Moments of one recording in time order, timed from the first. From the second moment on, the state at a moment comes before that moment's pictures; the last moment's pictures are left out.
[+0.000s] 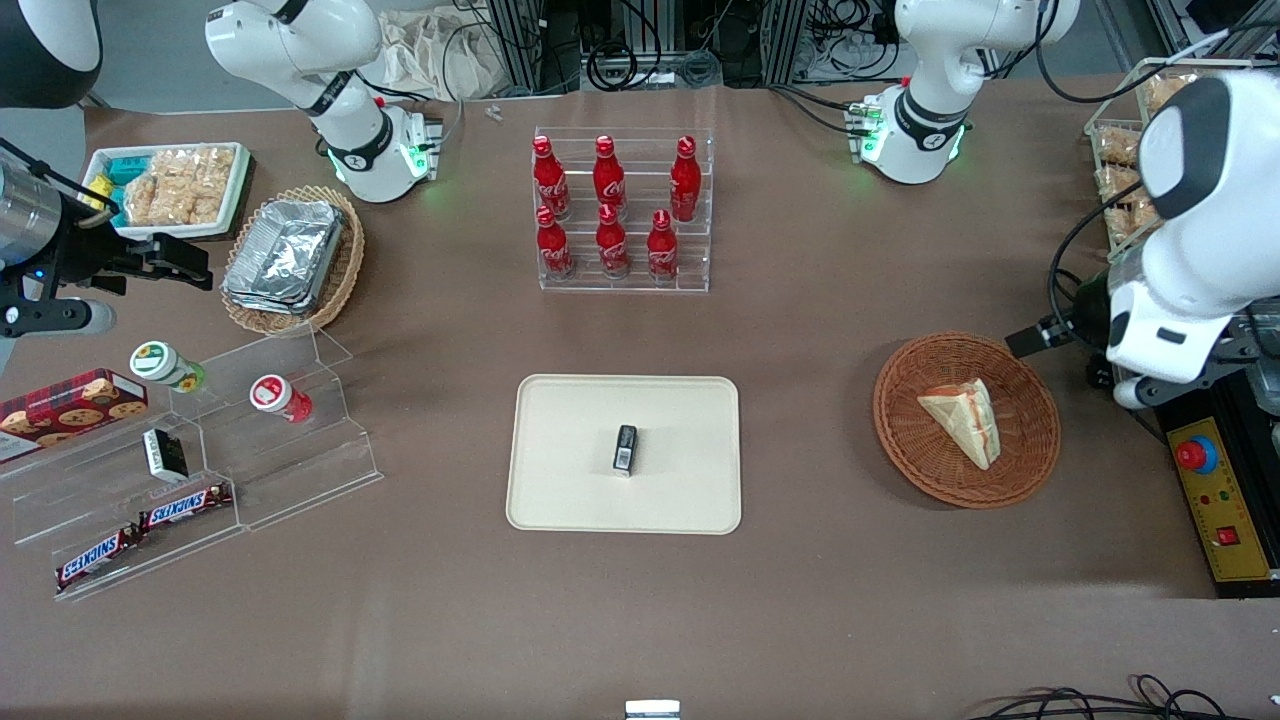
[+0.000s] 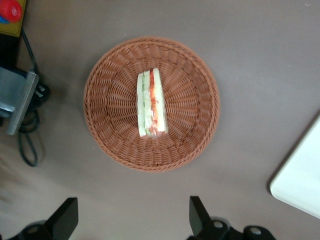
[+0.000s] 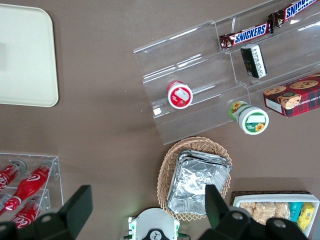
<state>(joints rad) -0.12 0.09 0.04 -1.82 0.01 1.81 -0.52</state>
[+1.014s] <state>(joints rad) -0.07 0.32 0.06 -2.17 0.01 2.44 -0.68</state>
